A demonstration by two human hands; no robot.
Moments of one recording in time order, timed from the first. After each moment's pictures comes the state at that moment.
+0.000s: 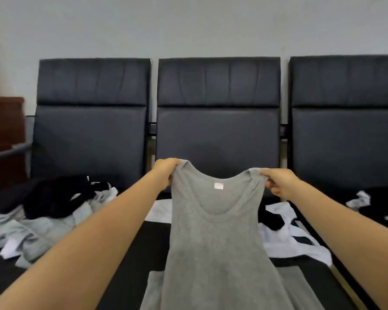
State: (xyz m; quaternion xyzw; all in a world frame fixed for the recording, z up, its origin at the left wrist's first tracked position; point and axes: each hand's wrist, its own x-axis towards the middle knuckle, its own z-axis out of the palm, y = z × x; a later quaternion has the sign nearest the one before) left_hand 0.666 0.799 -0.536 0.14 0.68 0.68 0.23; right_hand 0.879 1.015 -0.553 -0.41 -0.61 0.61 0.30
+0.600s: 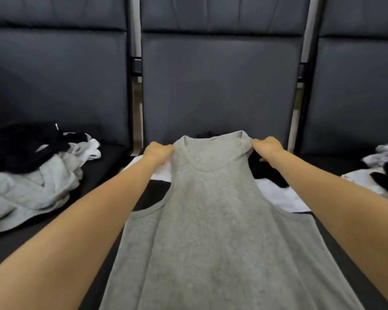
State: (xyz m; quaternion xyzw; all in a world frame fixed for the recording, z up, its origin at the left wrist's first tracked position) left_hand 0.621 0.830 -0.658 0.16 0.83 0.49 0.19; right_hand 0.816 1.040 -0.639 -0.48 -0.75 0.39 0.23
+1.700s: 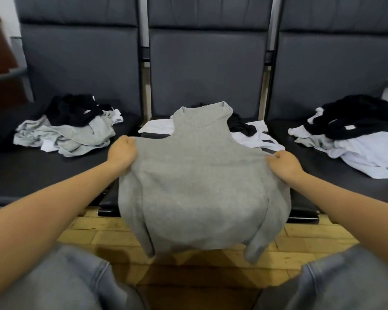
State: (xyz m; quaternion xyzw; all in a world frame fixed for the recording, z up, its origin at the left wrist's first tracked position) left_hand 0.753 0.615 -0.659 0.20 0.90 0.39 0.01; right_hand 1.053 0.895 -0.672 -0.46 -0.82 0.26 0.21
